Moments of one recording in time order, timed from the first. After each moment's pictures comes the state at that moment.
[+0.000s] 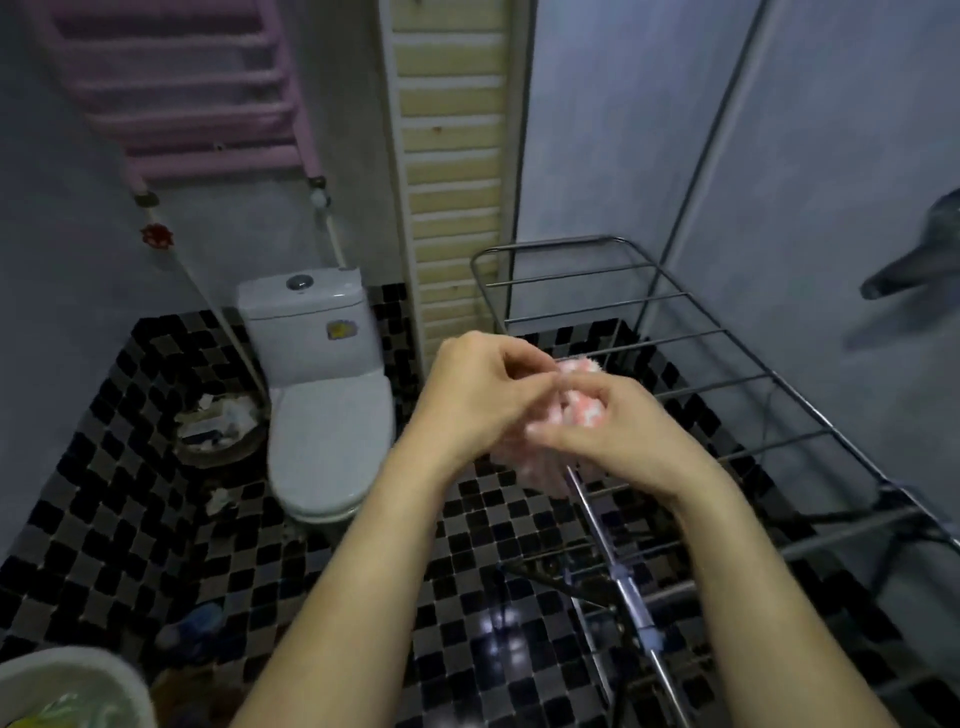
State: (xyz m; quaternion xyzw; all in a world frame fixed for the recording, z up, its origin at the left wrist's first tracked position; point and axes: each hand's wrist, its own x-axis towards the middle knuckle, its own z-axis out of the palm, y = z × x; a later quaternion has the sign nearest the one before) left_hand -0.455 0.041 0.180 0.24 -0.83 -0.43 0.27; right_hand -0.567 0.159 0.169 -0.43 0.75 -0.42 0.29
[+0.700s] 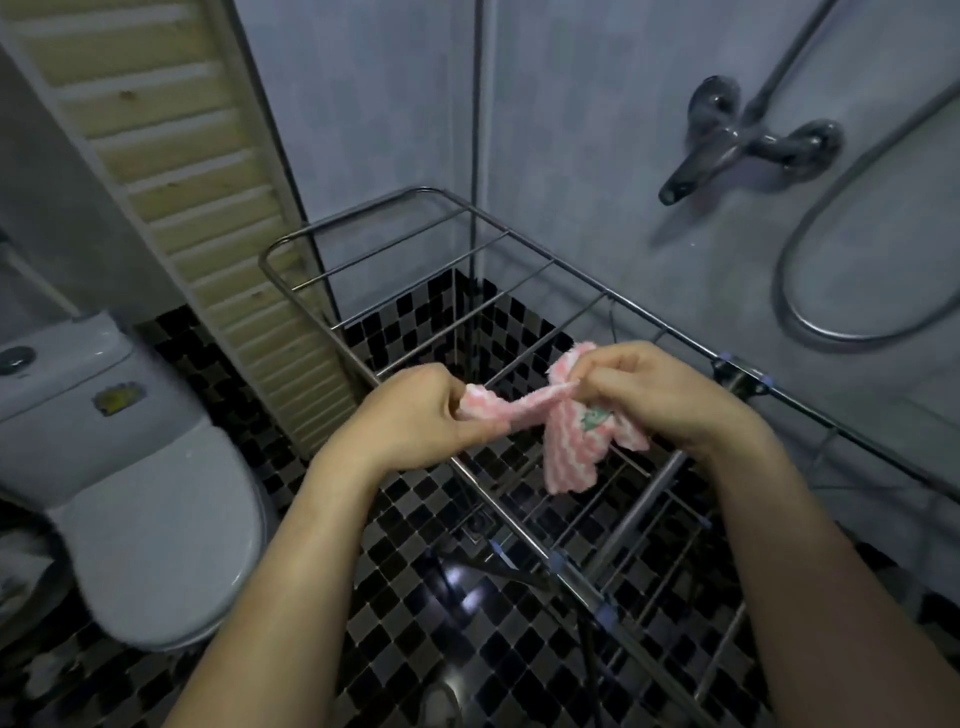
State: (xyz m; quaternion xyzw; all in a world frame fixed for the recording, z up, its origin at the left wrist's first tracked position) left_hand -0.568 -0.004 0.133 0.05 -0.96 -0.27 -0.04; right_hand -0.660 0.208 0.151 -0.22 0.80 -0.49 0.28
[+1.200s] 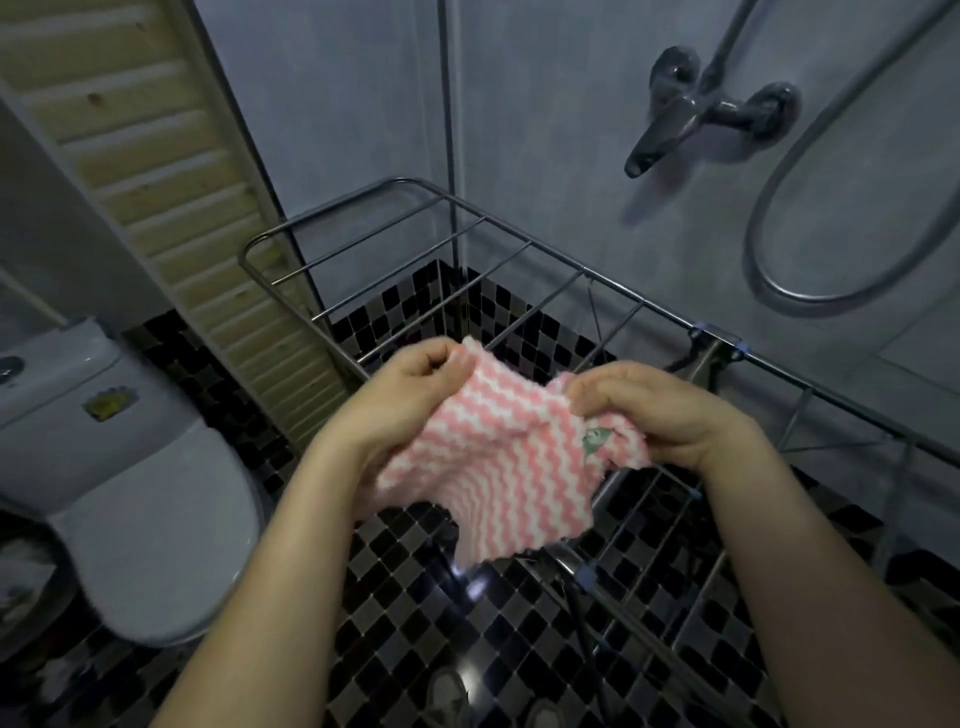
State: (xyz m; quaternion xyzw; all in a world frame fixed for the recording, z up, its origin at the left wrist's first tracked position) left_hand -0.564 0.008 0.109 0.07 -0.75 -0.66 -0.06; right_hand -0.638 0.244 0.129 -0.16 0.64 -0.60 0.45
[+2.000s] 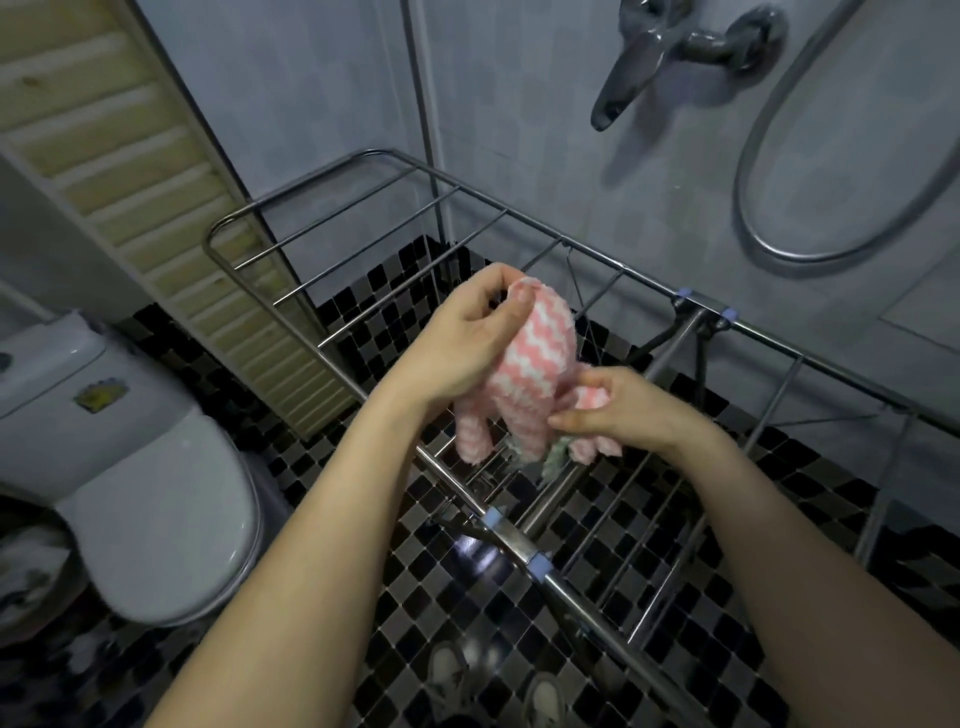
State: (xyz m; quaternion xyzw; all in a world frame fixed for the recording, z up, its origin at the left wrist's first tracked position) left_hand -0.624 0.108 0.123 -0.03 -0.79 -0.62 0.02; right_hand -0.677 0.301 0.057 -0.18 0.79 -0.46 0.36
